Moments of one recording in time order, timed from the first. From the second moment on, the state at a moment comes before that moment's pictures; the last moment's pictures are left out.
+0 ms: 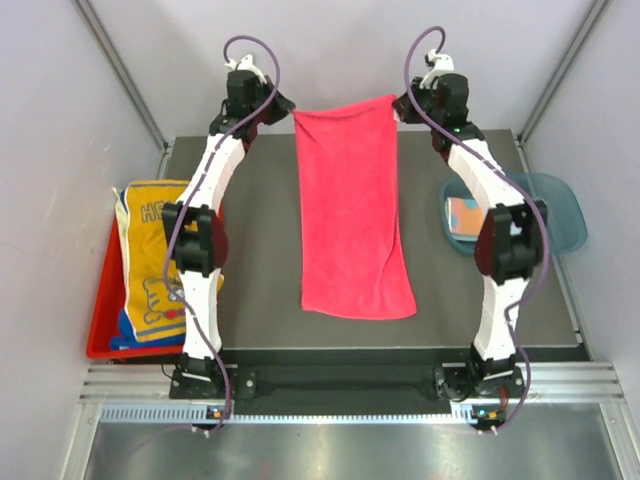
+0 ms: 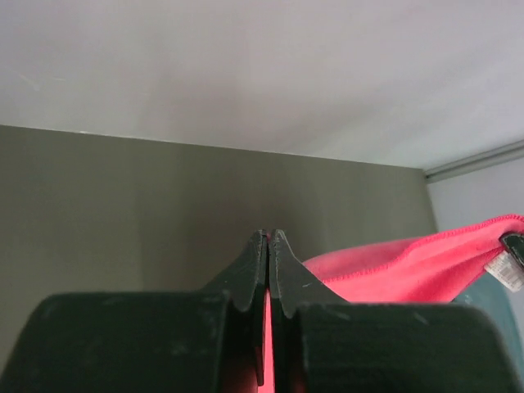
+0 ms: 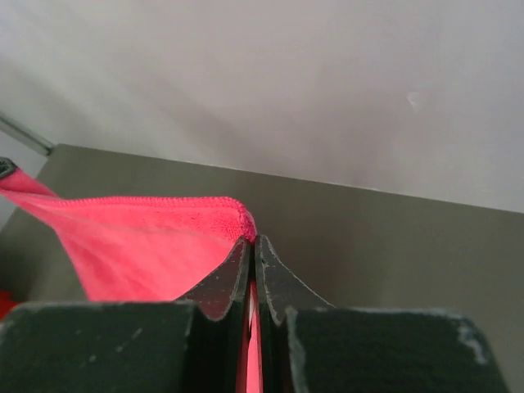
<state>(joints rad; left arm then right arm) -0.20 2.18 2.21 -0.28 0.21 -0.61 0.21 2.00 1.89 -0.03 -0.24 0.28</state>
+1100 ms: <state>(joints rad) -0.21 2.23 1.83 -0.06 0.31 -0.63 0.15 2.06 1.54 0.20 -0.25 0.32</state>
